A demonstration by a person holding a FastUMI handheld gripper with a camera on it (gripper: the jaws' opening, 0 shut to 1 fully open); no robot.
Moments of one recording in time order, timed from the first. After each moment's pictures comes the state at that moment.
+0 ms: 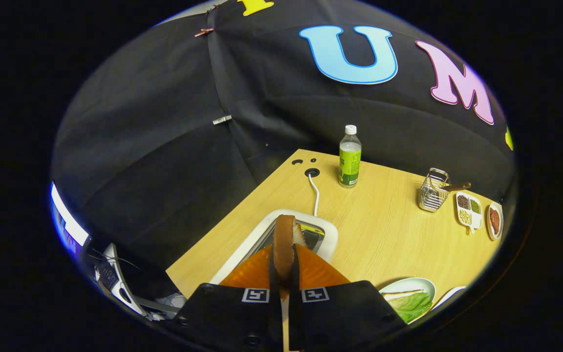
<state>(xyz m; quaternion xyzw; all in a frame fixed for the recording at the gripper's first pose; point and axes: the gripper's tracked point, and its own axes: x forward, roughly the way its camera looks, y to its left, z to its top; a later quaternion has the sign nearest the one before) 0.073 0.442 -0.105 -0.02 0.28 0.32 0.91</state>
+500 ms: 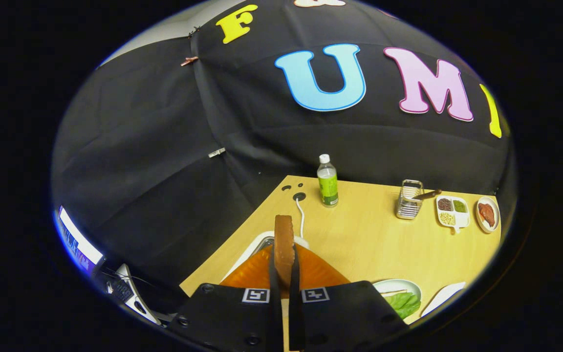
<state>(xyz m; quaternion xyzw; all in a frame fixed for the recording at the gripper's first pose) 0.069 0.372 -0.045 0.03 0.24 0.29 0.93</state>
